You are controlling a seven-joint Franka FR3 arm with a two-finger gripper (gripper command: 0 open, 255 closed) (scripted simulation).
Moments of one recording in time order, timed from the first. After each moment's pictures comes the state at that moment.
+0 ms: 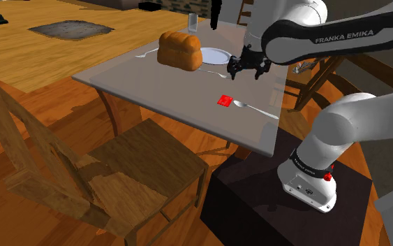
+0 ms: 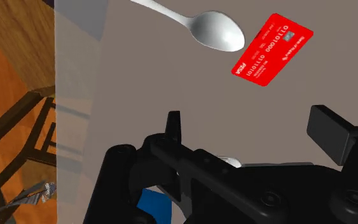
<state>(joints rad) -0.19 -0.84 0.38 -2.75 -0.08 2.12 0.90</state>
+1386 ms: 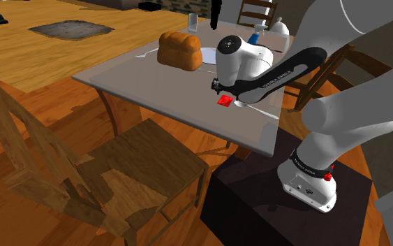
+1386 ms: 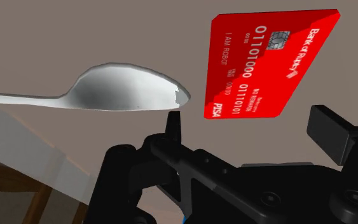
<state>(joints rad) -0.76 -0.46 0.98 -2.74 -0.36 2.54 1.69</state>
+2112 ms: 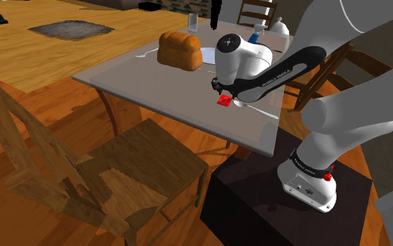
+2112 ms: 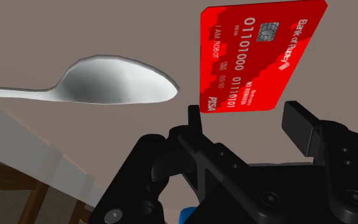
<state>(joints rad) -0.77 -0.46 0.98 -2.72 -0.36 2.54 1.69</state>
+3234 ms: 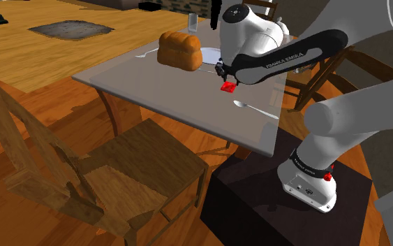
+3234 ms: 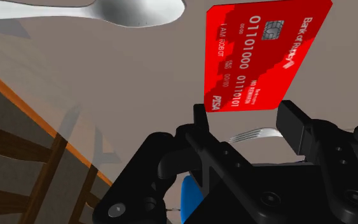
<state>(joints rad) -0.59 -0.59 0.78 -2.67 -0.23 2.34 1.49</state>
